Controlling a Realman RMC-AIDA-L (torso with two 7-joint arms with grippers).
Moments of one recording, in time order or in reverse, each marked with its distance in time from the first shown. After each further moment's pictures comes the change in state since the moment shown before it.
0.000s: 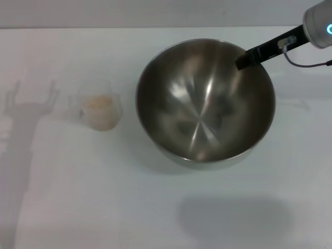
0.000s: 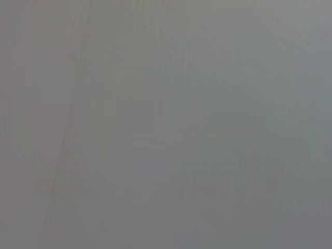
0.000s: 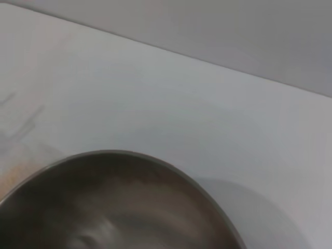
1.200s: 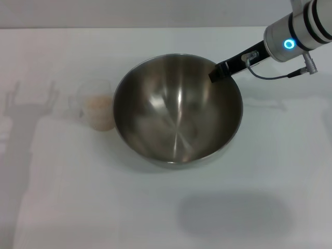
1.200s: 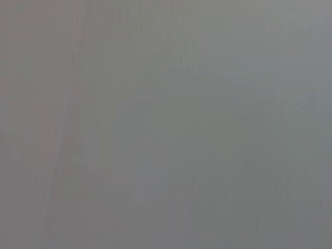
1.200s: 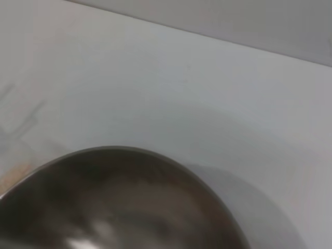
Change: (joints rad) left arm 0.002 0.001 0.002 0.008 0.006 0.002 0.002; right arm 0.113 0.020 -0.030 0.289 0.007 -0.190 -0.020
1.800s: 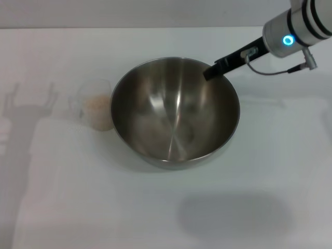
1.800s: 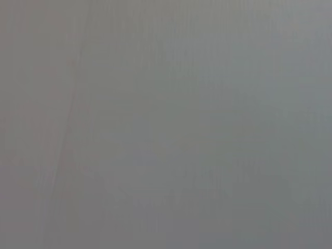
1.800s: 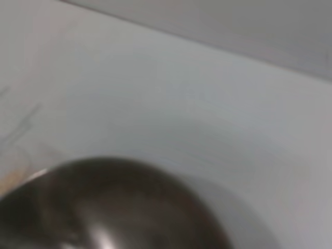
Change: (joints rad) left arm 0.007 0.001 0.003 0.000 0.002 0.020 -0.001; right arm -0.004 0.000 -0.030 -0.038 -0.005 -0.005 0.011
